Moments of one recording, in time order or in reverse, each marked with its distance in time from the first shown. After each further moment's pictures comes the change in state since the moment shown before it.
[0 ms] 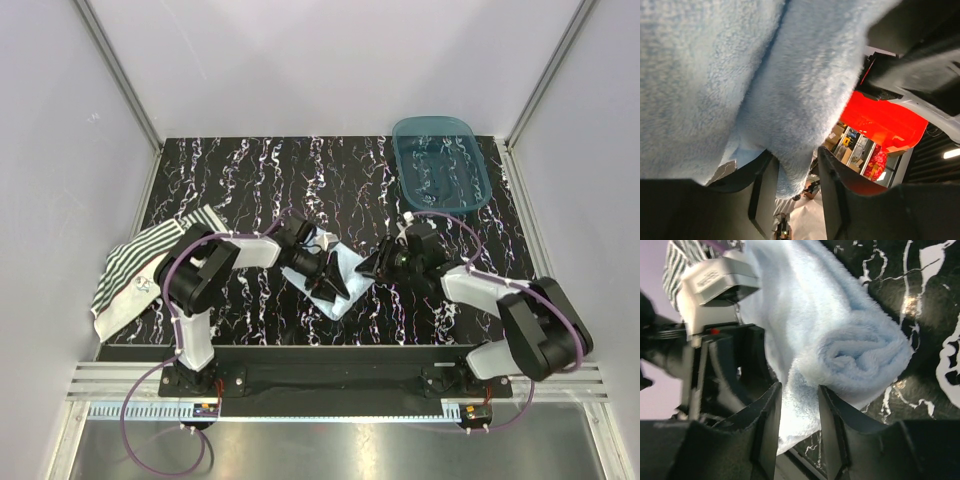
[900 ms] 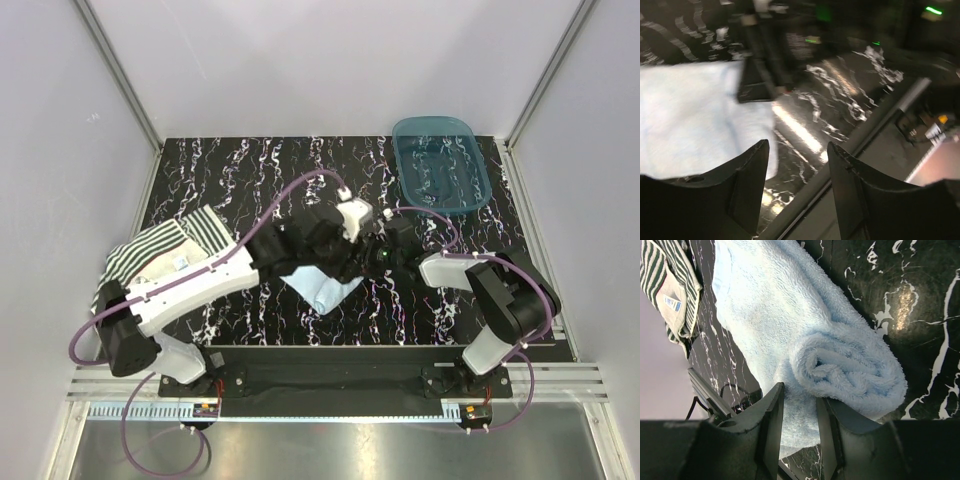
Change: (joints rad) left arm -0.344 -0.469 0.369 -0.515 -1.010 0.530; right arm 0.069 0.271 0.130 0.086 0.035 0.001
